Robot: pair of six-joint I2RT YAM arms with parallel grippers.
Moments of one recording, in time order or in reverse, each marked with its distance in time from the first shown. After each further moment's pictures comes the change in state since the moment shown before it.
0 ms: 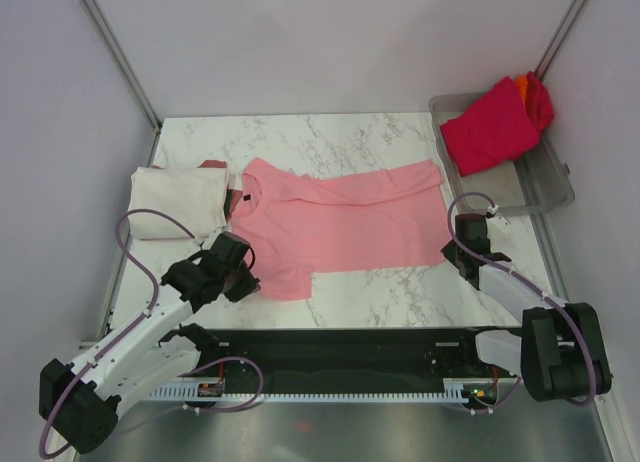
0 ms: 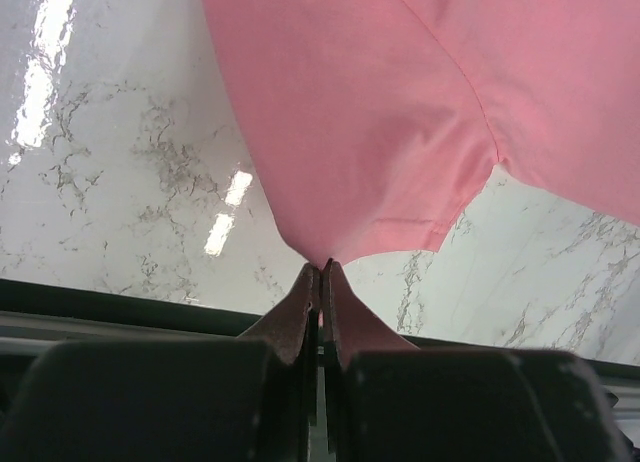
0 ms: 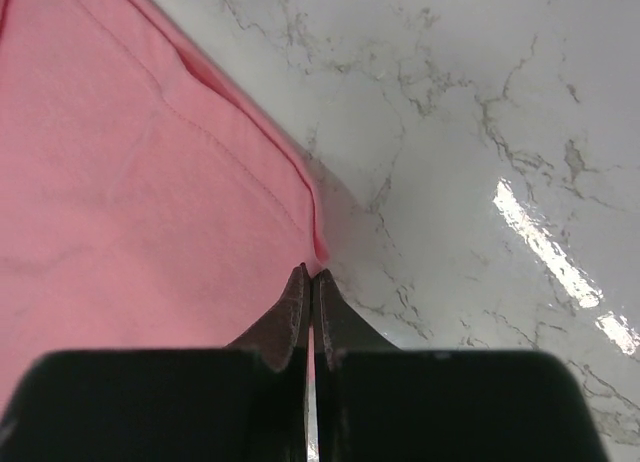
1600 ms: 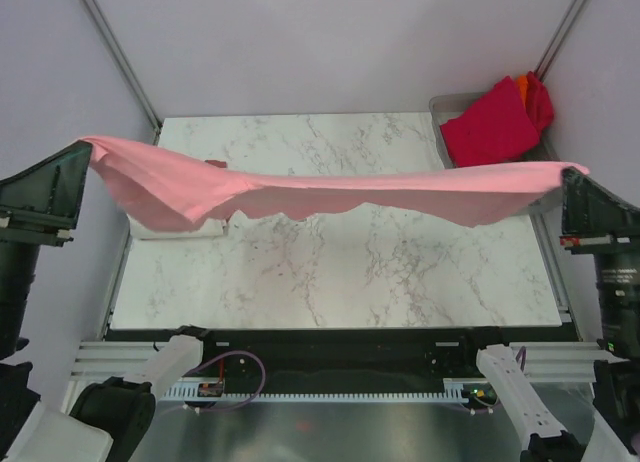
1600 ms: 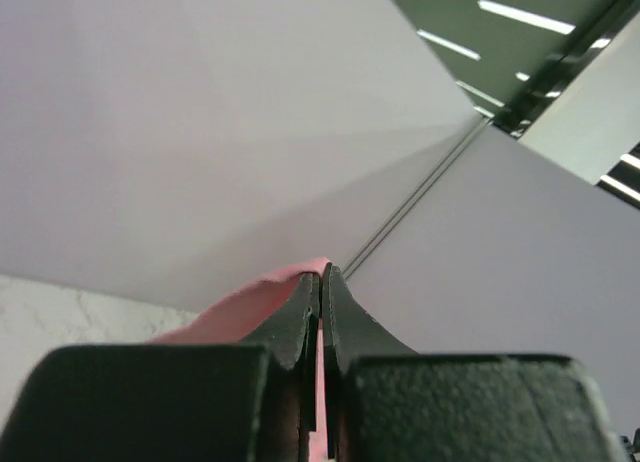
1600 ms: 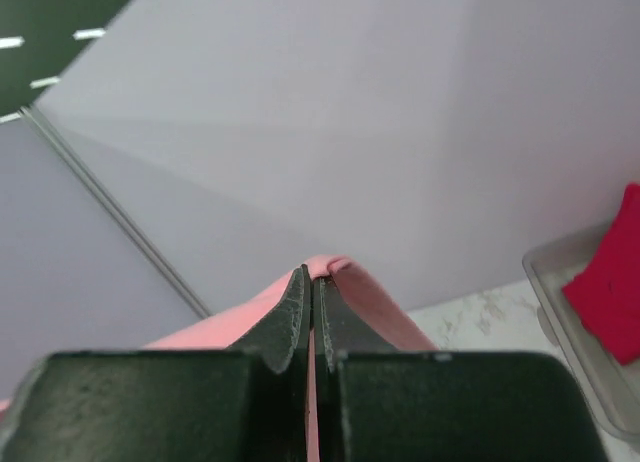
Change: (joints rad) left arm 0.416 0.164 1.719 -0.156 0.190 0.345; right arm 0.000 -0.560 1.162 -0.530 -0.265 -0.220
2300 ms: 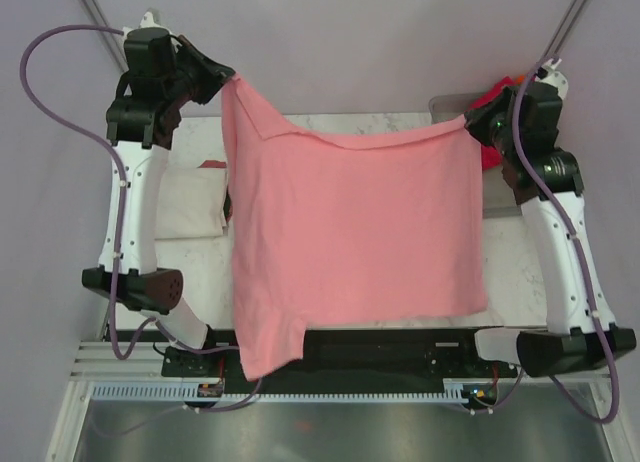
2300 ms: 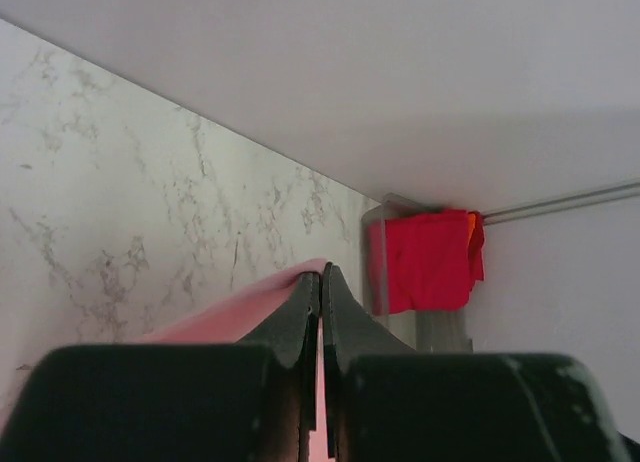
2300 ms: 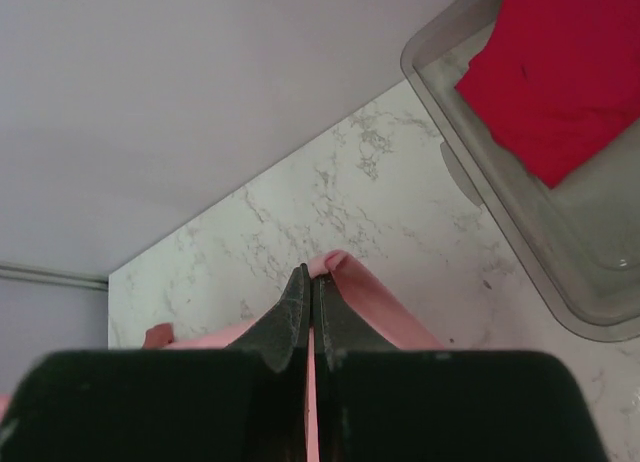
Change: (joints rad) left arm 0.022 0.599 -0.191 0.187 0.023 -0.037; right arm 0.000 0.585 -0.025 0.015 0.120 0.085
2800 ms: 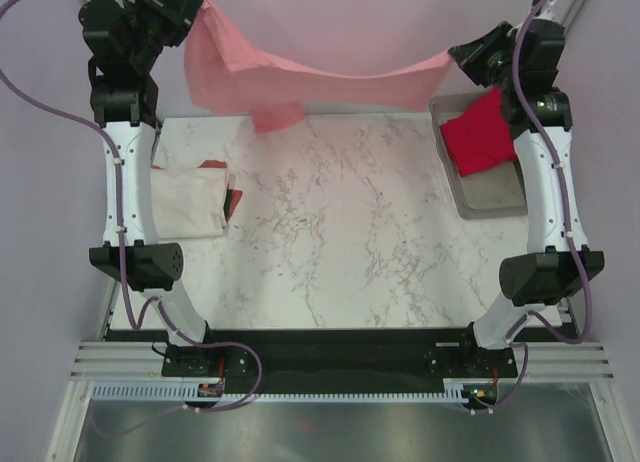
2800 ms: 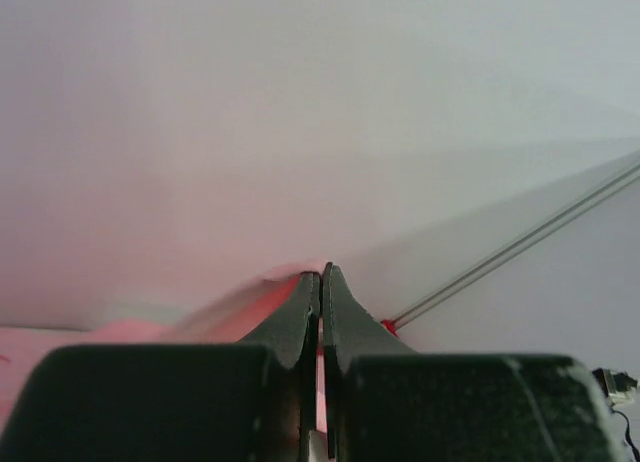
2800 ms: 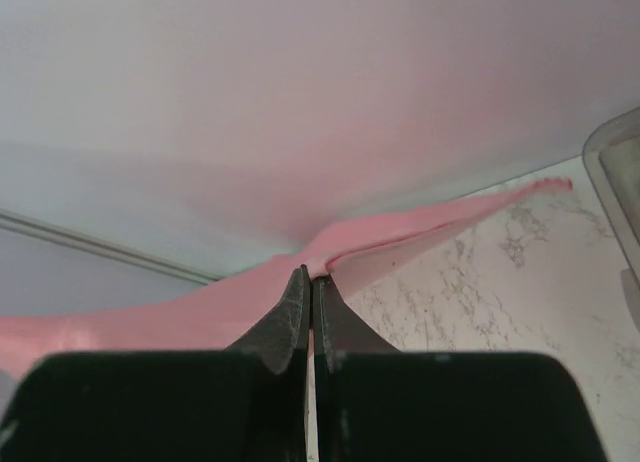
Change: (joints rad) left arm 0.172 0.233 0.286 0.452 0.230 -0.042; right arm -0.089 0.478 0.547 0.084 -0.325 0.067
